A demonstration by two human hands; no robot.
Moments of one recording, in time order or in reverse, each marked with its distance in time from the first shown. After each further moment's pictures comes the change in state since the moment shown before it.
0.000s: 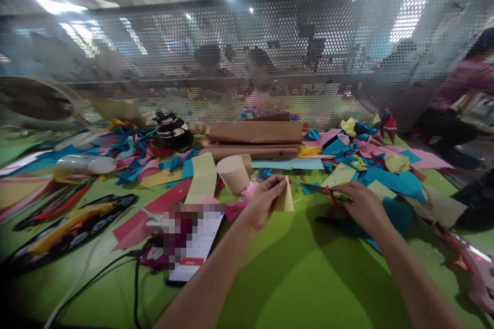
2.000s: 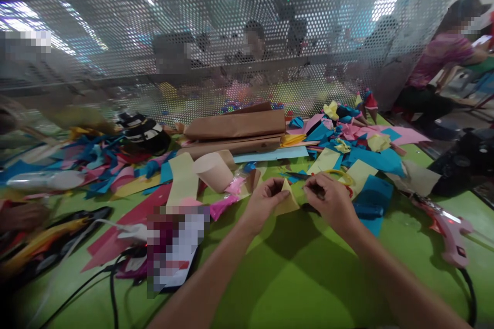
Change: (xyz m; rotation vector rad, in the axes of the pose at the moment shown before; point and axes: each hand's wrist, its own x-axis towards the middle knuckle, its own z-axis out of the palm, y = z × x) left_hand -0.001 -0.041 0.016 0.189 -0.110 0.026; right_hand -0.015 -0.088 -0.004 0.488 0.246 0.026
